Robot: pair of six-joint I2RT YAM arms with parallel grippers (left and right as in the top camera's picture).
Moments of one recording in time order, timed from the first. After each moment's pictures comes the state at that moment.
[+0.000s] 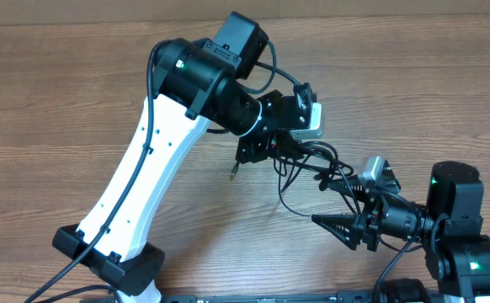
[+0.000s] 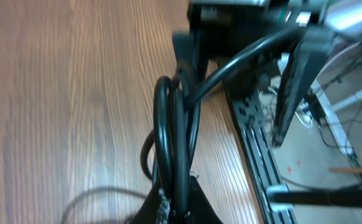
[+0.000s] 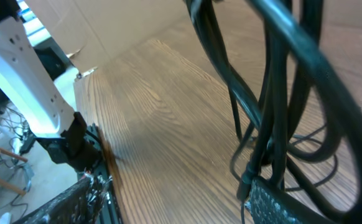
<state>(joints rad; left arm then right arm) -0.57 1.85 2.23 -1.65 0.81 0.99 0.05 0.71 0.82 -0.85 -1.05 -0.35</state>
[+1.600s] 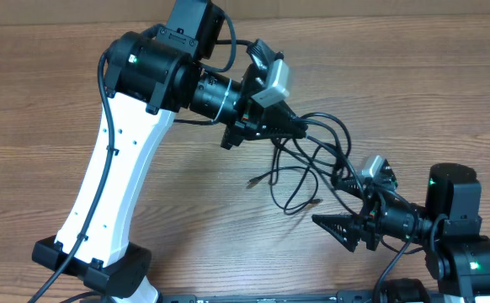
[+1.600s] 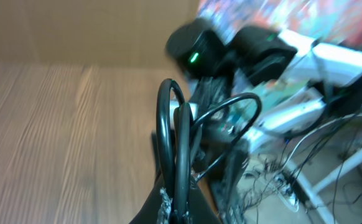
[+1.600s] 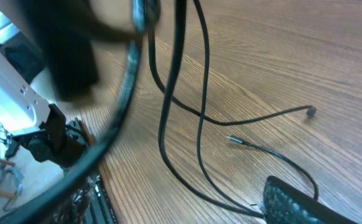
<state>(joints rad) -0.43 1.80 2.23 -1.57 1.21 0.92 0.05 0.71 0.82 -0.90 -0.95 -0.33</state>
